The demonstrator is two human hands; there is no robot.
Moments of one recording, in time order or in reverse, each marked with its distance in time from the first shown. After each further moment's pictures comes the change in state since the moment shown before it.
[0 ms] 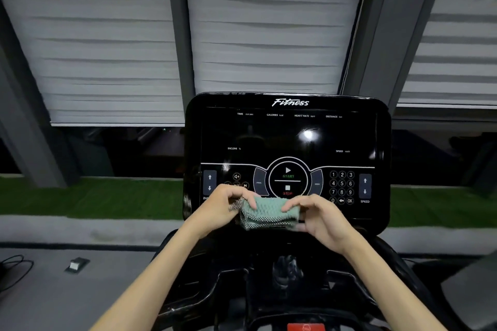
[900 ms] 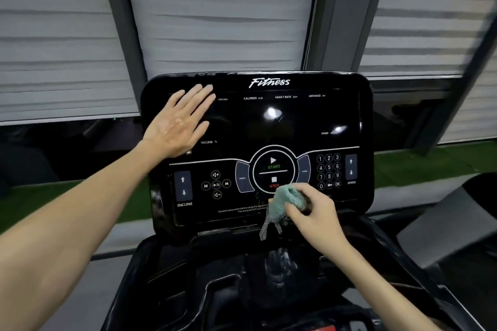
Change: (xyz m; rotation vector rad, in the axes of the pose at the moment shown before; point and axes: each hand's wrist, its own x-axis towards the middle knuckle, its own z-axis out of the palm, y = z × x) left_hand 0.146 -0.026 -0.120 1.428 0.289 0.586; right_hand 0.010 0.035 0.006 -0.730 0.559 -0.328
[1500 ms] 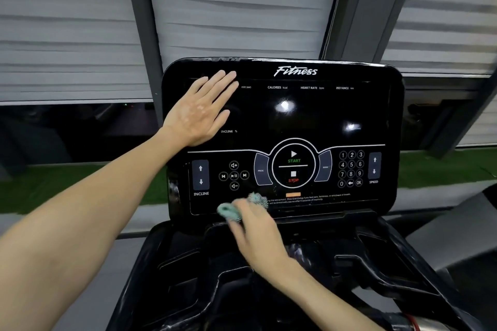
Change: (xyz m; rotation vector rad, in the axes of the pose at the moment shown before) left_hand -0.002 -0.002 0.004 0.036 0.017 0.010; right_hand -0.020 -0.016 0.128 -0.351 -0.189 -0.283
